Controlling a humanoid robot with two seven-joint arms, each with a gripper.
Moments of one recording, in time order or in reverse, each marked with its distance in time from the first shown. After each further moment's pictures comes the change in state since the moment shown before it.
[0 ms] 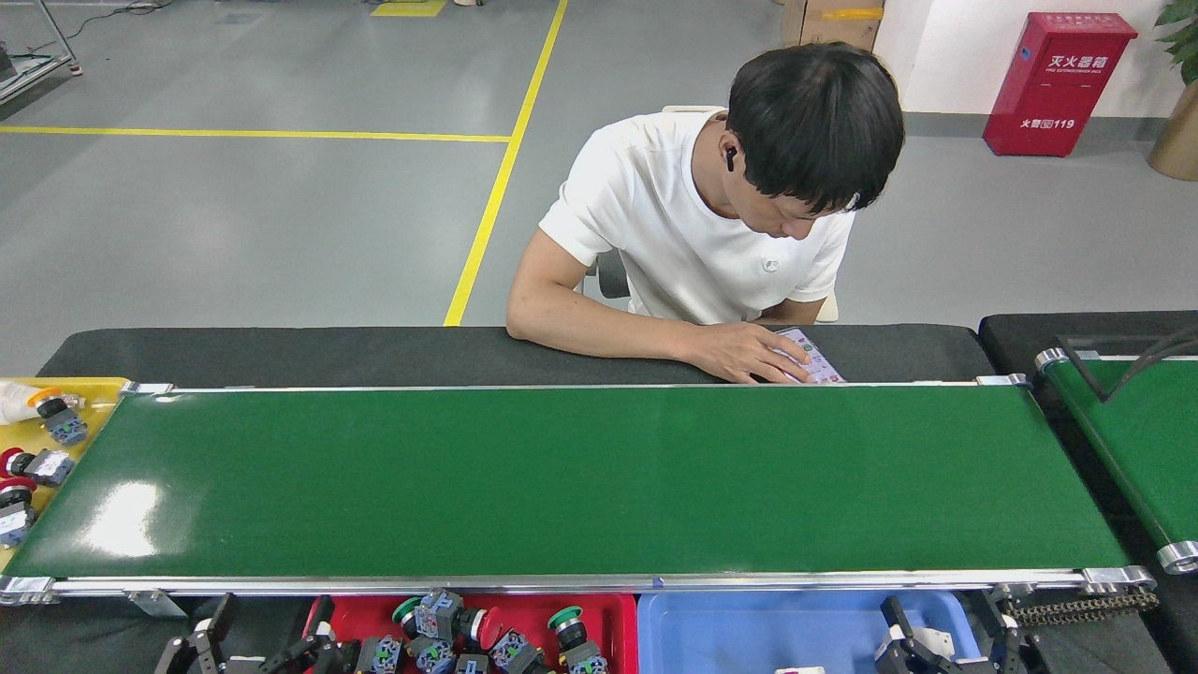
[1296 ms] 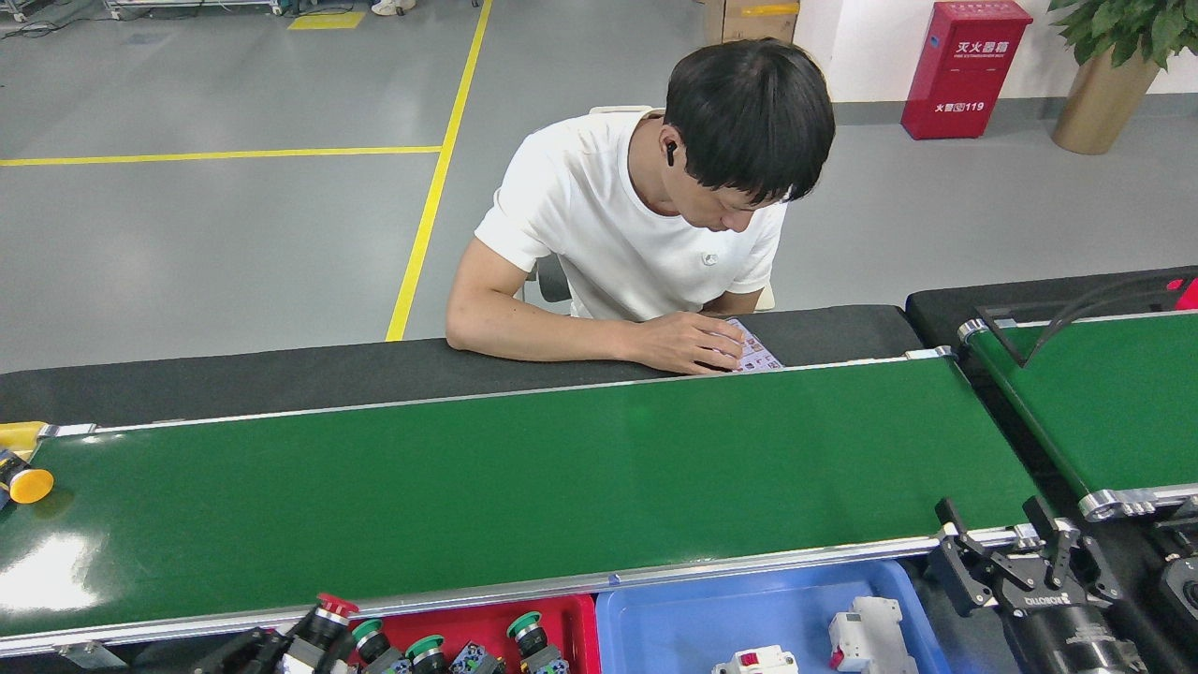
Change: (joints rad) left arm 0.060 0.246 -0.074 0.002 0.207 -0.457 -0.009; right arm -0.334 -0.056 -0.035 0.159 -0.068 -0.002 0.107
